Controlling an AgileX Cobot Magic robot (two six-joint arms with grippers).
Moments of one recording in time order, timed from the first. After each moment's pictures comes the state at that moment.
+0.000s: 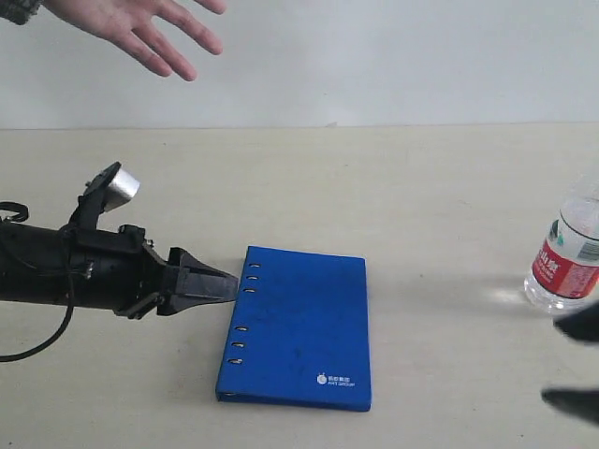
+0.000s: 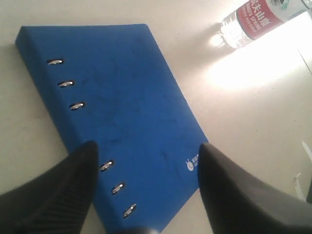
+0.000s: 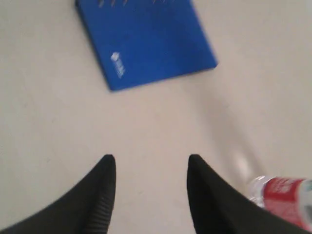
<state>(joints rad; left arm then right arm) -0.23 1.73 -0.62 -1.74 0.77 1.72 0.58 0.68 -0.56 0.12 0.82 -0.72</state>
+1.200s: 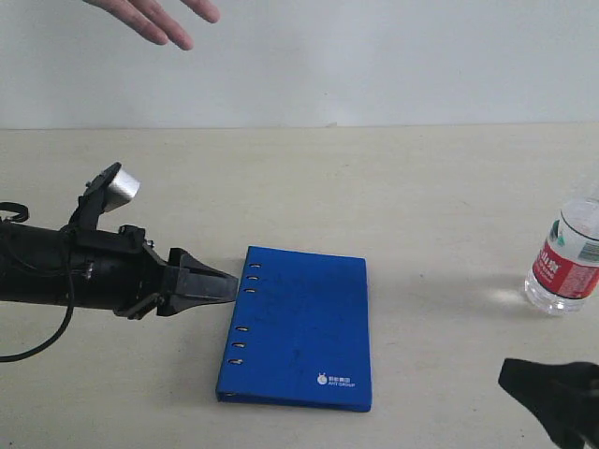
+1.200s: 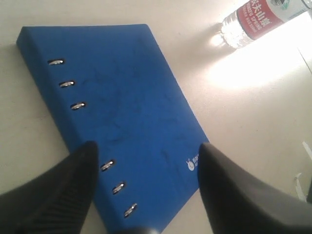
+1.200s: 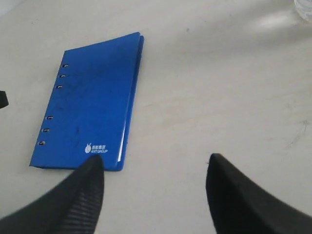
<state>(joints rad) -0.23 1.73 -0.62 -1.74 0.77 1.72 0.58 0.69 -0.02 1.03 -0.04 -0.30</state>
